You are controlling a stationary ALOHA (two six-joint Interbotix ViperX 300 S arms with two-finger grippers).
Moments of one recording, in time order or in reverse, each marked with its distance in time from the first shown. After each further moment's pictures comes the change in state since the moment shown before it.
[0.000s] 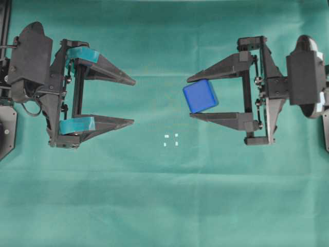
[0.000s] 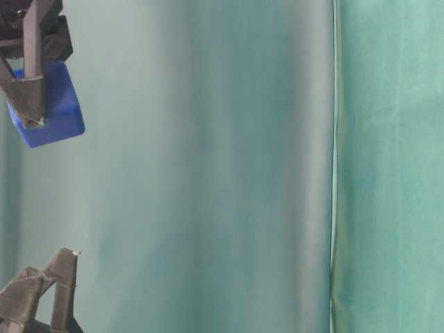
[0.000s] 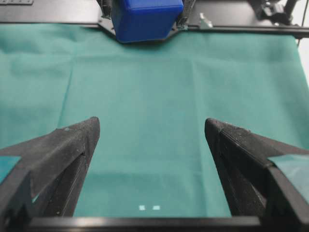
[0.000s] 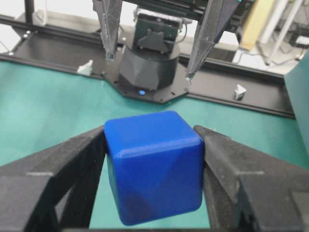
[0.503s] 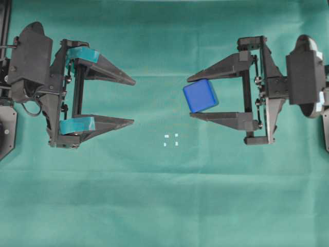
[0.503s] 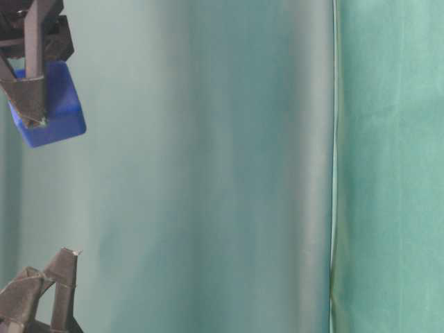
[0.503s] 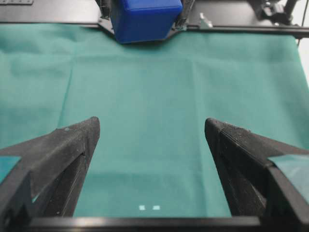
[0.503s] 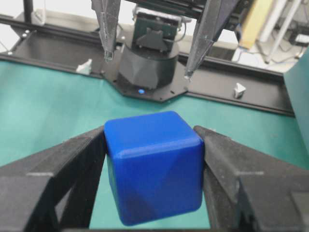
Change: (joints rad) left arm 0.000 0.000 0.000 0.000 0.000 0.000; right arm 0.002 0.000 0.000 0.000 0.009 0.006
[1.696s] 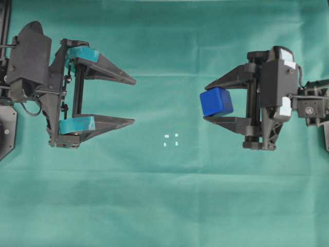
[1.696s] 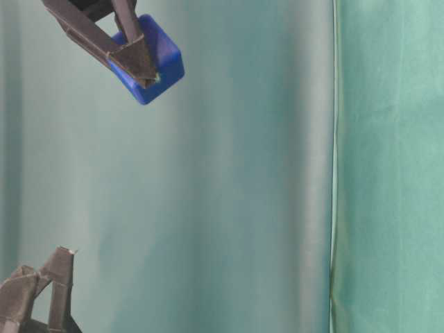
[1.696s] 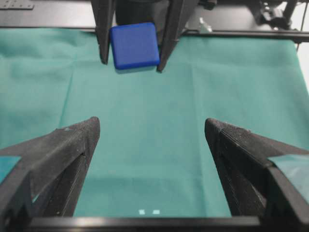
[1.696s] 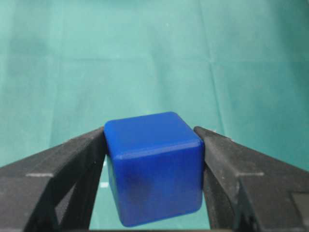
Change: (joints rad) left arm 0.000 0.002 0.000 0.000 -0.012 0.000; right arm 0.098 0.000 0.000 0.140 0.419 0.029
